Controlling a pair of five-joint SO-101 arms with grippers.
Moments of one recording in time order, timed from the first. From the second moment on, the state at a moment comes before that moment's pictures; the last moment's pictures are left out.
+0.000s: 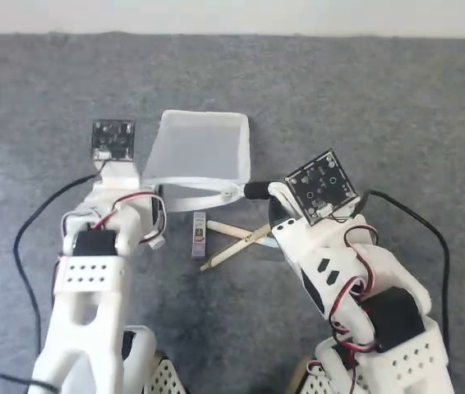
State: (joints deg) left arm -7.0 -42.7 62.3 41.5 2.2; right arm -28.0 -69.1 44.5 64.3 8.7
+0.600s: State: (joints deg) left arm -10.7 -41.5 57.8 46.2 1.3; right arm -27.7 -69.2 44.5 64.3 8.8
